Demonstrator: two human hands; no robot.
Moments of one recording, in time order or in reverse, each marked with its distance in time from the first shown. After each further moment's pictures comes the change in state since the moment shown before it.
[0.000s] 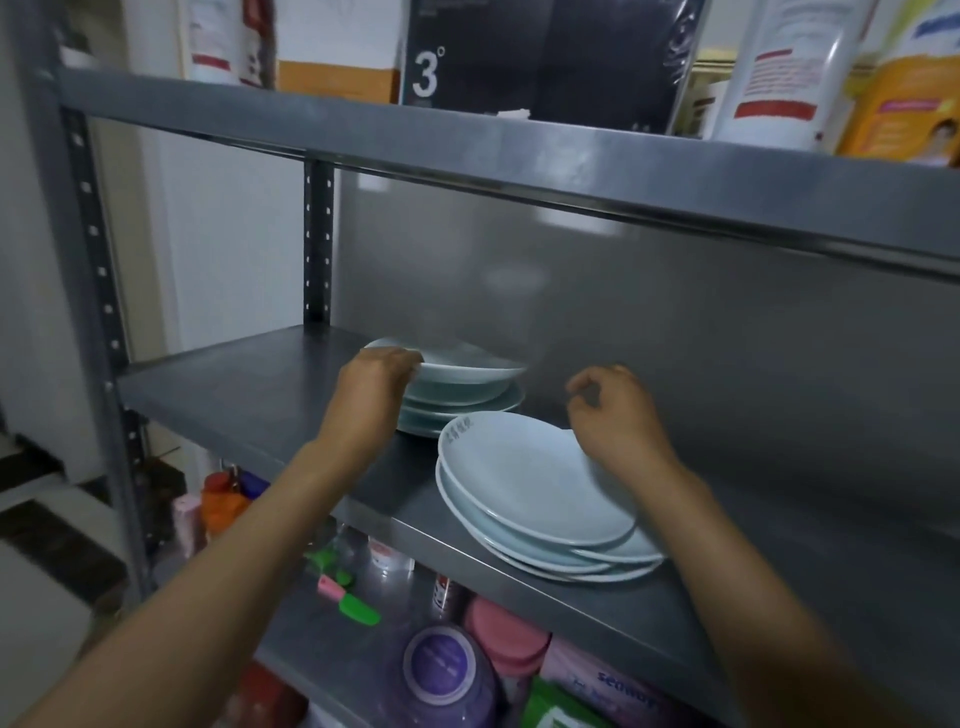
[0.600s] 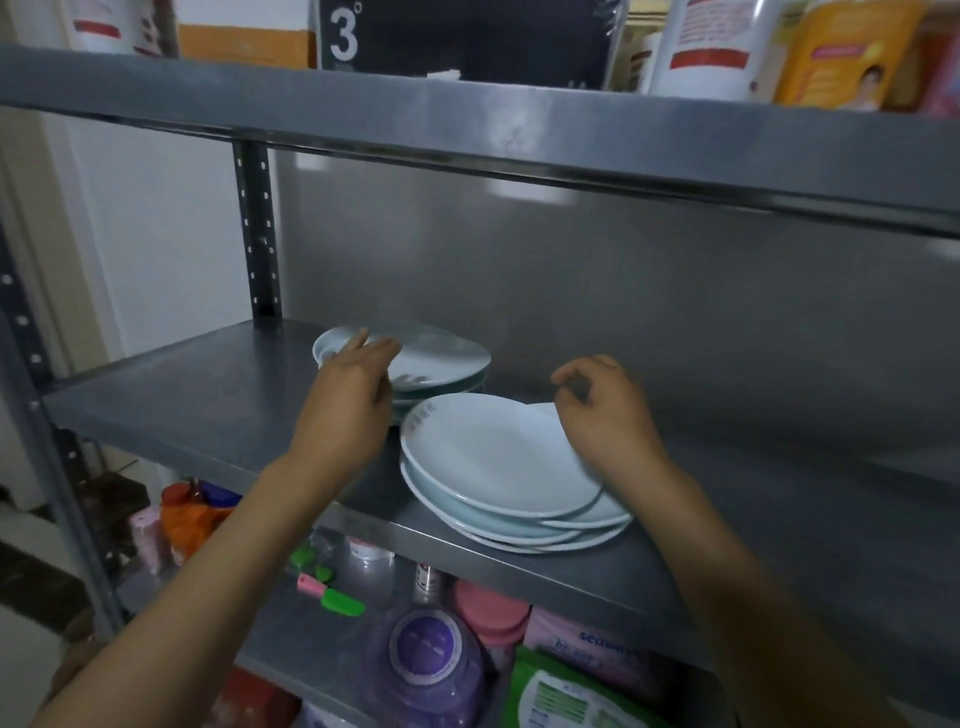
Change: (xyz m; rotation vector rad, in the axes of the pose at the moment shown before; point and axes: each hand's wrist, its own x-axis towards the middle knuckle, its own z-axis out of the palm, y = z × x) left_hand -0.013 0.030 0.003 -0.022 -0.119 -0.058; right_hand -0.024 0.018 -0.009 0.103 0.091 0.017
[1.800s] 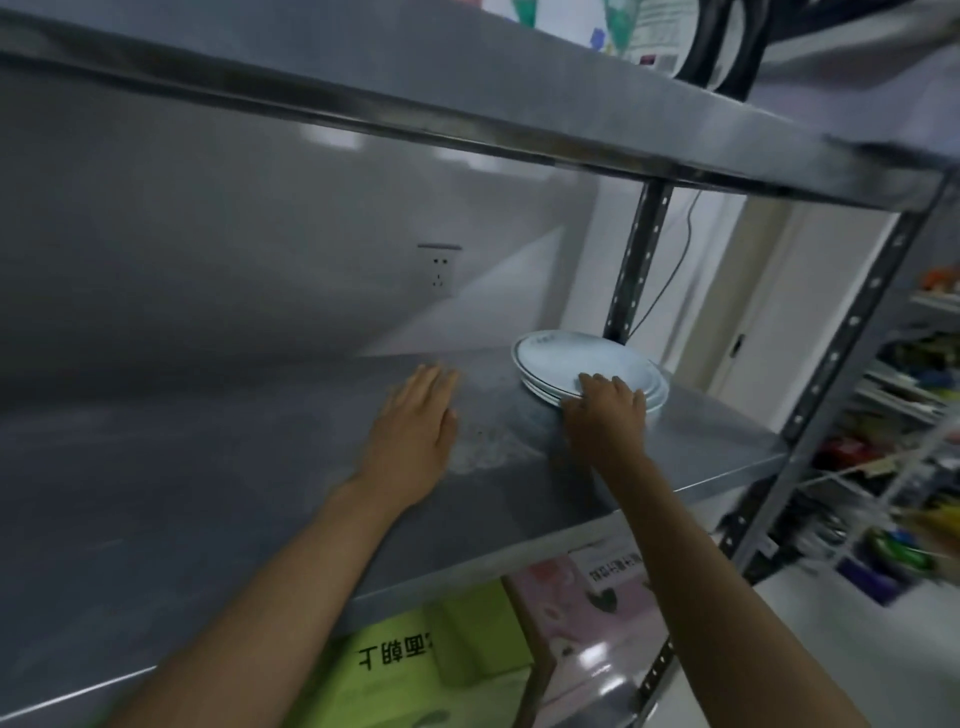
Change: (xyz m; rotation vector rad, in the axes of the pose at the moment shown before) left_hand -0.100 0.523 0.352 -0.412 -0.558 0.510; right_hand -0.172 0.387 -0.453 -0.866 0.222 0.733
